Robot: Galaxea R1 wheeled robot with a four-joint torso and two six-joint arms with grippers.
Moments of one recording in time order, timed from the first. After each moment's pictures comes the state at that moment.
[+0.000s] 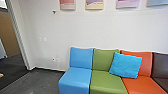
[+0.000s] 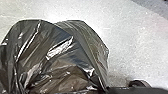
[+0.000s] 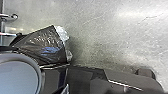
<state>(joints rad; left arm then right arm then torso) 1.18 2.84 -2.52 -0.25 0.35 0.00 -1.29 2.42 -1.84 0.21 -0.23 0.01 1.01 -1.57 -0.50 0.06</state>
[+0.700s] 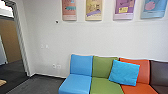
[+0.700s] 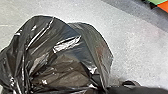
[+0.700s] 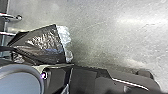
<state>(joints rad) 1.23 2.85 -2.52 -0.24 0.32 0.00 -1.33 2.46 -1.90 0.21 -0.24 -0.01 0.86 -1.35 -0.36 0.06</state>
